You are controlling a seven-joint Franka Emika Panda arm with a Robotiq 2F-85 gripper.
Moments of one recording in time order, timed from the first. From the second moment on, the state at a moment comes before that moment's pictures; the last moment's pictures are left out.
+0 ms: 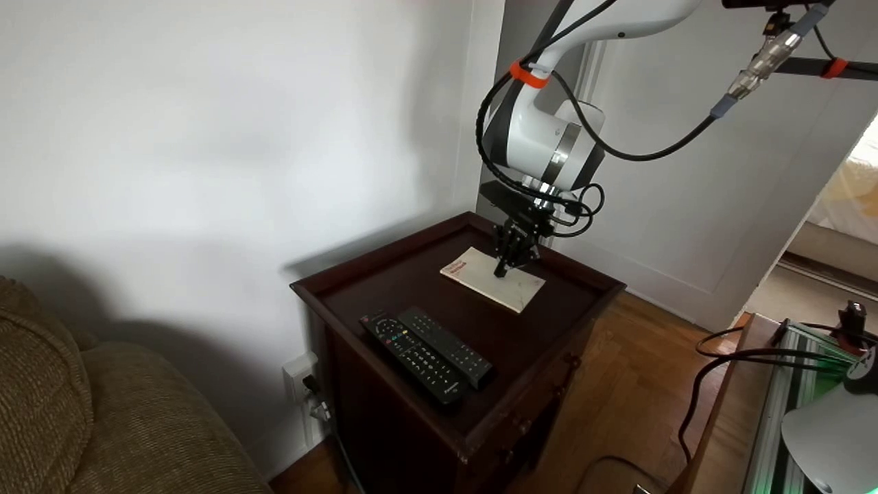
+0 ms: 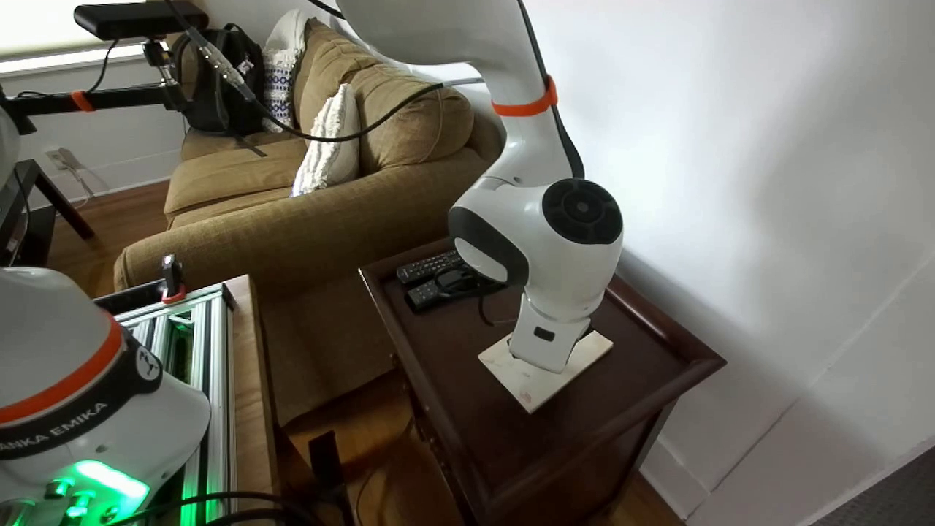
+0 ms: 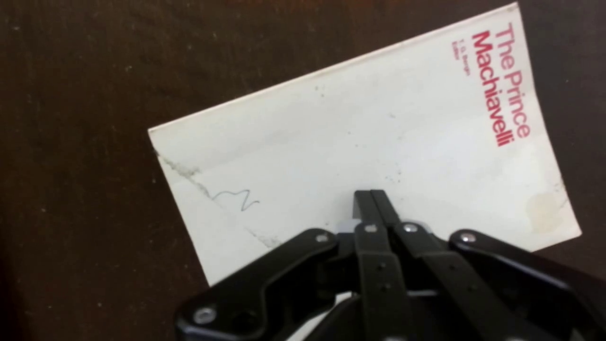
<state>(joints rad) -0.10 0.62 -0.04 -2.22 1.00 2.82 0.61</state>
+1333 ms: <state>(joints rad) 0.02 0.58 -0.14 -2.24 0.72 2.83 0.50</state>
